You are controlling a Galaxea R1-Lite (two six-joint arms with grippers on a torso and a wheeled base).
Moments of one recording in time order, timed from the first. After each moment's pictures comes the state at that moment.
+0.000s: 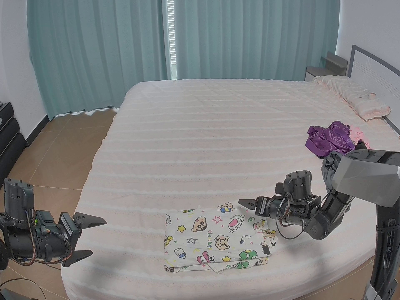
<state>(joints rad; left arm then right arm) -0.18 1.24 -0.34 -0.17 -0.28 -1.10 0.41 2.32 -0.76 -1.03 0.13 0.51</state>
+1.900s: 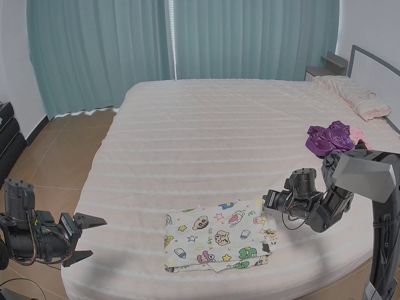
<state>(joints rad) -0.18 1.25 -0.34 -0.17 -0.28 -1.10 0.32 2.38 -0.84 -1.01 0.07 0.51</state>
